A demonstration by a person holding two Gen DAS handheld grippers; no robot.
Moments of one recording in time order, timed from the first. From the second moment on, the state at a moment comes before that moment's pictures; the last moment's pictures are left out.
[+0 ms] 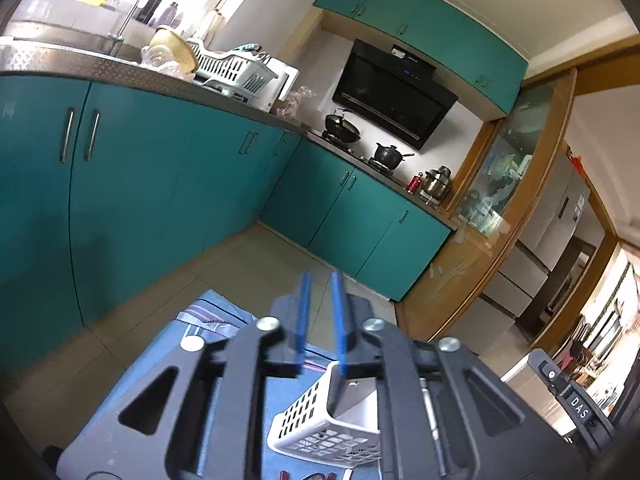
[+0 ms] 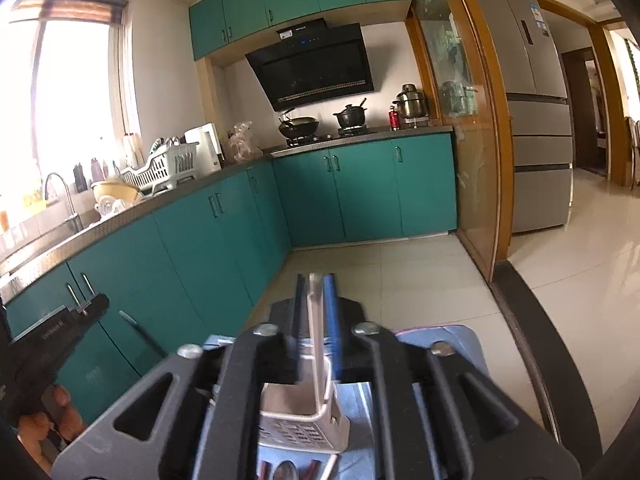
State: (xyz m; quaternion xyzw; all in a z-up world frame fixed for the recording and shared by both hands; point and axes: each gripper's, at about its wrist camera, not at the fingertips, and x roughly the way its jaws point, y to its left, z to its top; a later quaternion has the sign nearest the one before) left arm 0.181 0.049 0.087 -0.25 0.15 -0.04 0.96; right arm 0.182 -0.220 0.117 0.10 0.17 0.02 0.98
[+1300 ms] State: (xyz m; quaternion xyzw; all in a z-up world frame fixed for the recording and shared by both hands) left arm 0.203 0.028 -0.111 -0.03 0.46 -0.03 0.88; right arm 0.233 -0.161 -0.105 0.02 0.48 -0.01 0.88
